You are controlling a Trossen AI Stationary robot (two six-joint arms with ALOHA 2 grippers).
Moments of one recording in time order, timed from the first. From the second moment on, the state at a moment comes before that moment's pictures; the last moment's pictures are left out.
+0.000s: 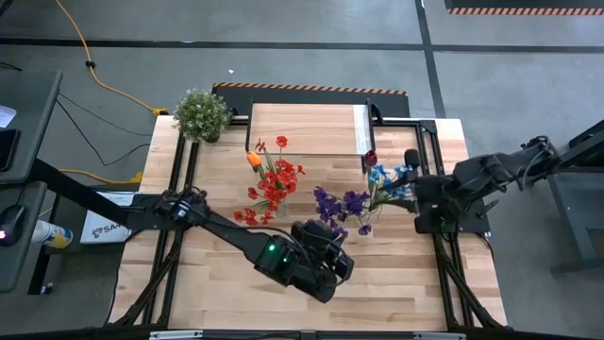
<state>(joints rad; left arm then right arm) -0.49 2.20 2.30 -0.97 -0.92 -1.23 0.40 0.80 1.01 -0.43 0.33 -0.14</state>
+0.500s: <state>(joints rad) -0.40 2.20 2.30 -0.93 -0.93 -1.11 0.40 0.80 1.11 -0.43 0.28 -0.19</state>
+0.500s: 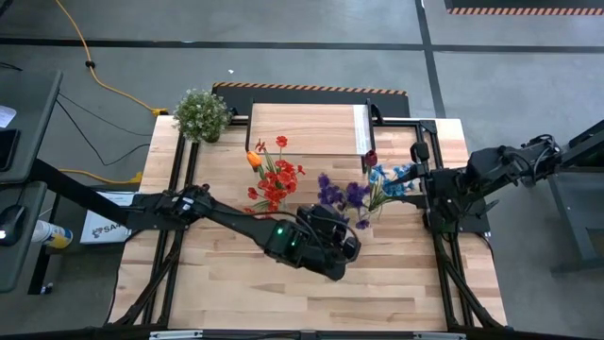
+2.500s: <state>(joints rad) -0.78 2.09 2.35 -0.84 -0.95 -1.18 0.40 0.61 1.11 -0.49 -0.18 0.06</state>
